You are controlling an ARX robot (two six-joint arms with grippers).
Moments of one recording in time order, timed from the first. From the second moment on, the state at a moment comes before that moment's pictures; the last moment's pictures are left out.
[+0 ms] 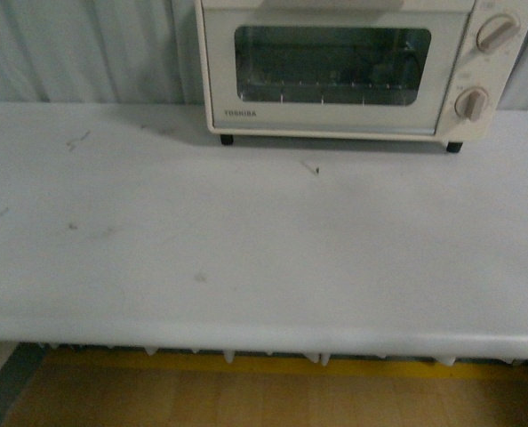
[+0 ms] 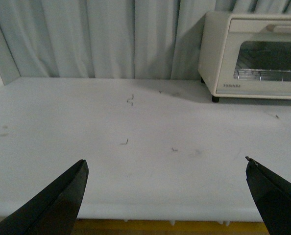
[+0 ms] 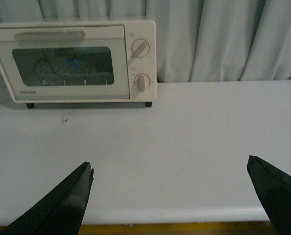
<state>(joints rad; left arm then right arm) 0.00 0.01 0.01 0.00 0.00 -0.01 0.00 0.00 0.01 0.00 0.00 0.00</state>
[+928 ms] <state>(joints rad) 0.00 0.01 0.01 0.00 0.00 -0.01 0.00 0.00 0.01 0.00 0.00 0.00</state>
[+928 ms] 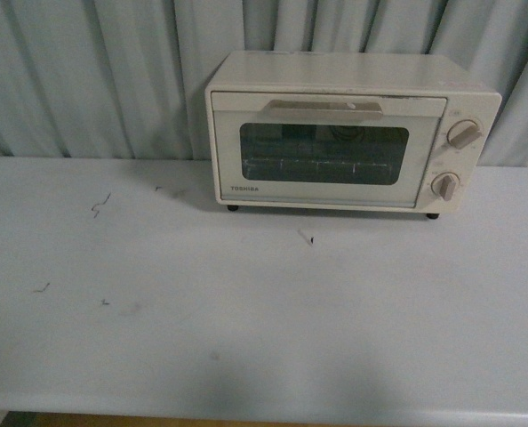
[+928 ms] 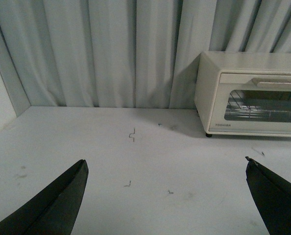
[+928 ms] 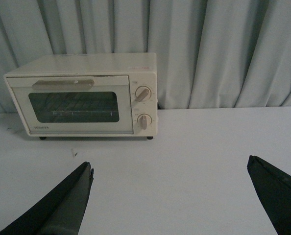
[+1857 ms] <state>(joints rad) 0.00 0.01 0.01 0.00 0.00 -0.01 0.00 0.00 0.01 0.00 0.00 0.00</state>
